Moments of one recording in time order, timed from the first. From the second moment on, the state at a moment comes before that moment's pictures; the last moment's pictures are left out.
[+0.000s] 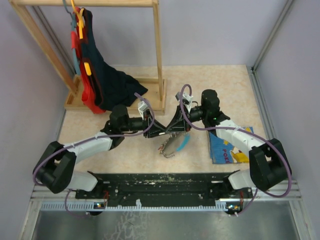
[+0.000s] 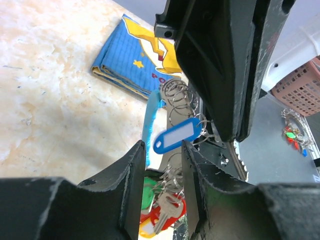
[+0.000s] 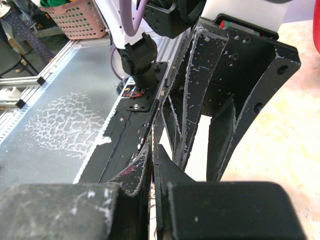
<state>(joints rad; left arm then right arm) -0.61 1.38 0.64 0.67 0.85 -0.44 0.45 1.37 0.82 0.42 -1.42 0.12</state>
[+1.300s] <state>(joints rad) -0.70 1.13 0.34 1.12 0.69 -0.26 0.45 1.37 0.82 0.41 -1.44 0.11</state>
